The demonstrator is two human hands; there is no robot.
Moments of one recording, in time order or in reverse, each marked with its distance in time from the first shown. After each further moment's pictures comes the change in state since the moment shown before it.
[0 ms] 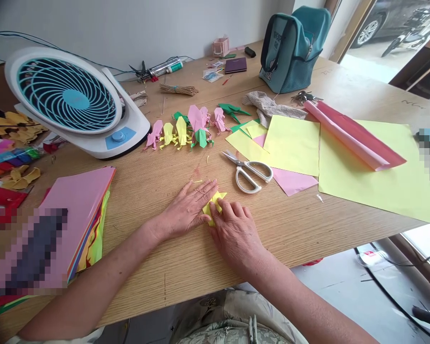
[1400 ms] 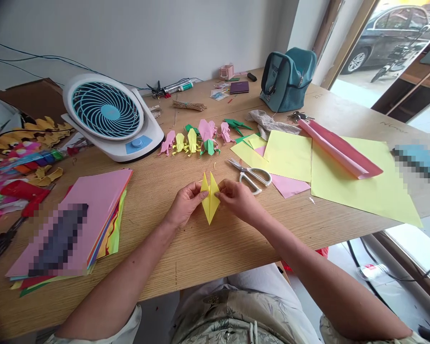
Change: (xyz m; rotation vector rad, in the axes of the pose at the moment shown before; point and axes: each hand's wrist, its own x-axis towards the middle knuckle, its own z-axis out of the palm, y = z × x) left_hand 0.007 0.011 0.007 -1.471 0.637 -0.390; right_hand 0.058 0.032 -0.012 1.026 -0.058 0.194
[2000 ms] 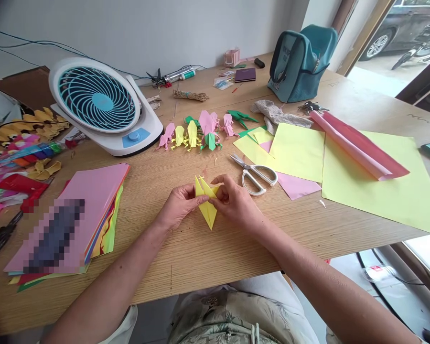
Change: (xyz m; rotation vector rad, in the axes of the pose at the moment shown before) left_hand -0.004 0.011 -0.002 -0.022 0.023 -0.170; right_hand -0.004 -0.006 0.006 -0.112 0.008 -0.135
